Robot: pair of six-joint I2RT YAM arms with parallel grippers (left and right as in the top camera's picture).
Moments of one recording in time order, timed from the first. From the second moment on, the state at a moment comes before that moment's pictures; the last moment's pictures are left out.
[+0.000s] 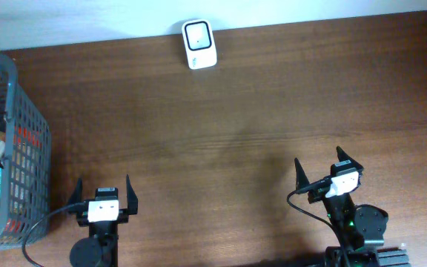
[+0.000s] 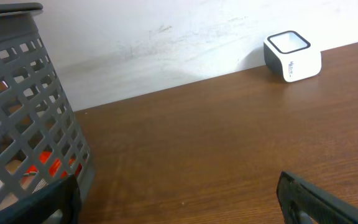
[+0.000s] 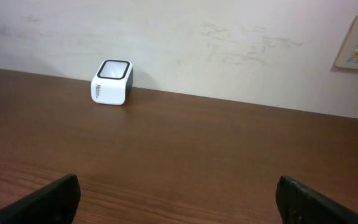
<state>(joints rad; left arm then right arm) 0.01 0.01 0.01 -0.08 -0.03 0.25 -0.12 0.01 0.01 -0.05 -0.26 -0.09</state>
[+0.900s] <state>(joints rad) 0.01 0.04 0.07 0.04 -0.03 0.15 -0.12 0.01 0.01 -0.05 -0.26 -0.09</state>
